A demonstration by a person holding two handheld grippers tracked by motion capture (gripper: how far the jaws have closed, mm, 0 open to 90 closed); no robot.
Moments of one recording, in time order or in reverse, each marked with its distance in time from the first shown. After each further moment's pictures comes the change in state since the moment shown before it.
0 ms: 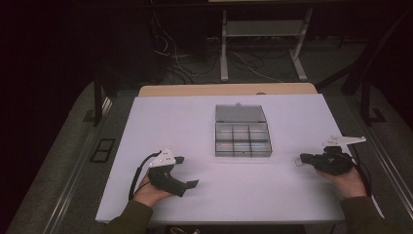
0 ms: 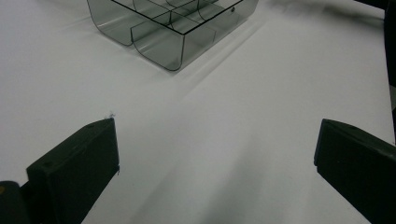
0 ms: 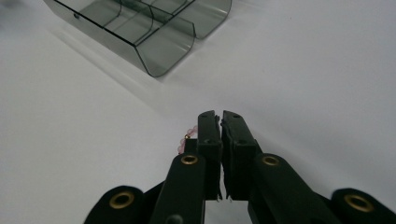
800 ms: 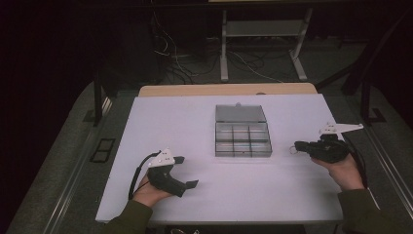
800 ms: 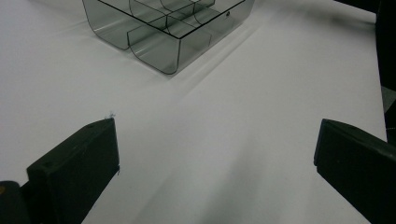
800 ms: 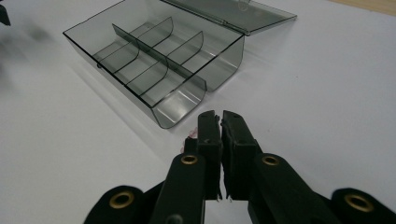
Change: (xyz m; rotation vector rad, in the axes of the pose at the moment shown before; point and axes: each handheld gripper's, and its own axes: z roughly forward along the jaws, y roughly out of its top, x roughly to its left) left arm 0.000 0.000 -0.001 -0.010 -0.016 0.007; right arm 0.002 0.037 0.002 -0.058 0.044 -0.057
